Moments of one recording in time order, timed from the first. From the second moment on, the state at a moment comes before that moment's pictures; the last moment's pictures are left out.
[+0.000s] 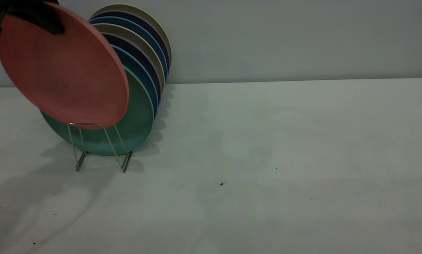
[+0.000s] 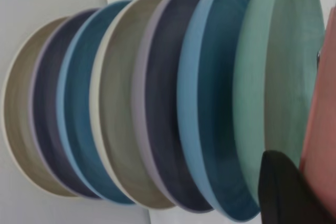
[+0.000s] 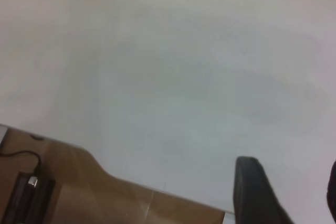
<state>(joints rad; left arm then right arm) -0.07 1.77 -1.34 -0.34 0.57 1.89 -0.11 0.20 -0.48 0.34 1.16 -0.40</state>
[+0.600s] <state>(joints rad) -0.07 1.79 -1.32 -0.34 0.56 1.89 -0.11 0.20 -0.48 0.34 1.16 -0.40</state>
